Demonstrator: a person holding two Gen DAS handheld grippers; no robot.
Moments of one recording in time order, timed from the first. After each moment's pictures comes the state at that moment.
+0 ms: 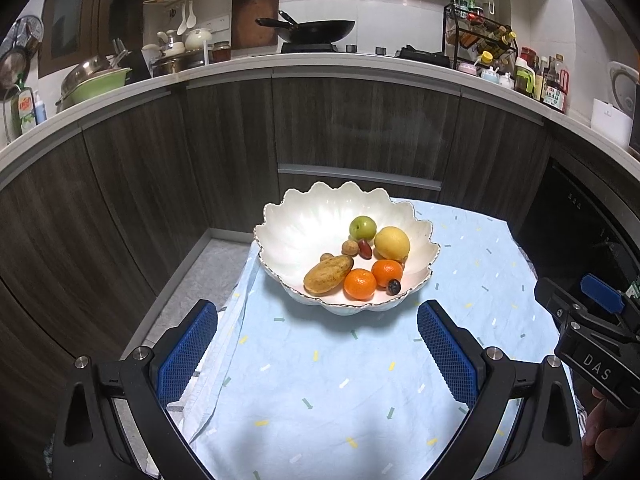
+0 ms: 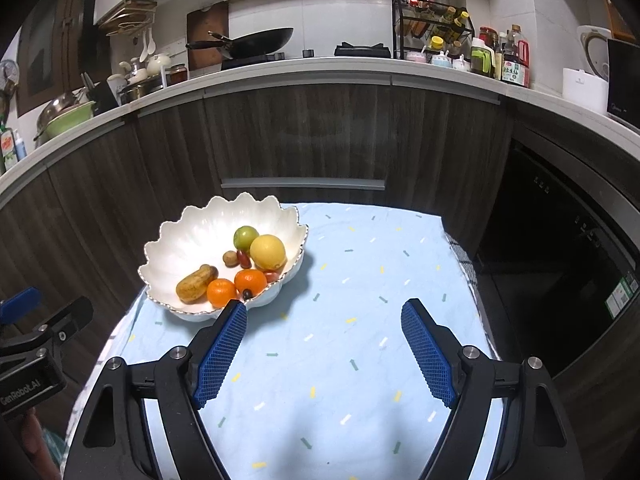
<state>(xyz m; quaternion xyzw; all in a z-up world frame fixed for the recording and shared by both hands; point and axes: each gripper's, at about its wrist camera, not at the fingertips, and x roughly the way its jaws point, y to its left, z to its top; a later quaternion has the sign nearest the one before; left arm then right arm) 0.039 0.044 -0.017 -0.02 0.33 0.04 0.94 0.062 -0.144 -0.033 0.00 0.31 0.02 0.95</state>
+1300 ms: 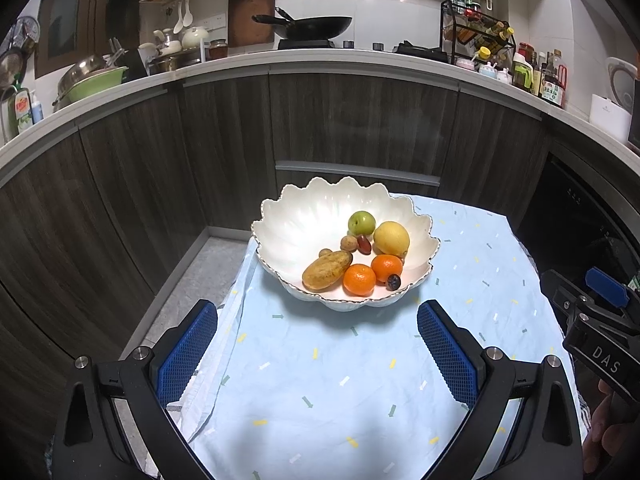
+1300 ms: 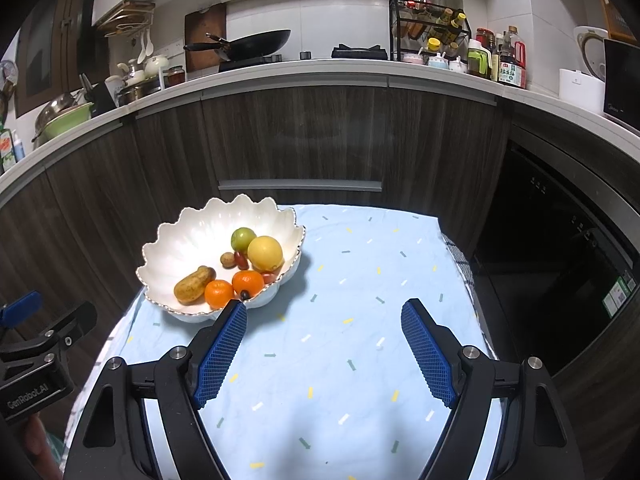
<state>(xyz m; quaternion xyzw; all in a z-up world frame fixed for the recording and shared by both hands) 0.039 0.045 -0.021 -0.01 0.34 0.04 0.94 0.061 -0.144 -0.032 0.00 0.31 0.01 0.95</state>
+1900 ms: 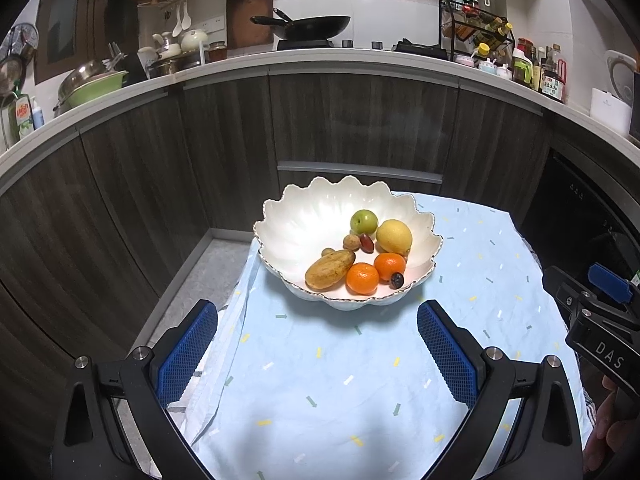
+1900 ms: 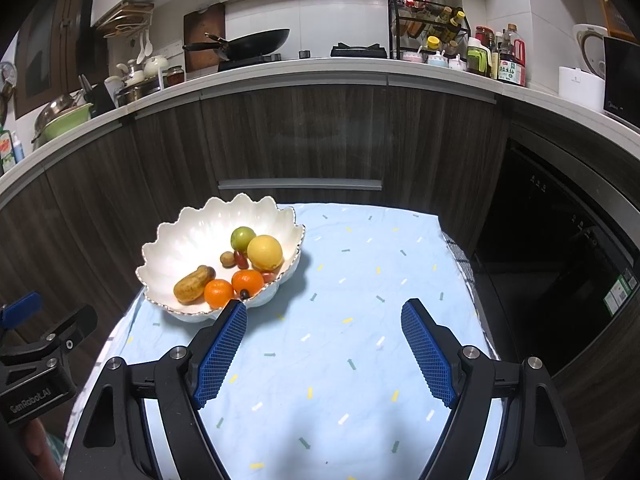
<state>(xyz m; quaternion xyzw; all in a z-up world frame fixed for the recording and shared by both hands) 0.040 0.041 -0.022 -0.01 0.34 0.04 0.94 0.062 -0.144 -0.033 0.00 0.31 0.01 0.95</state>
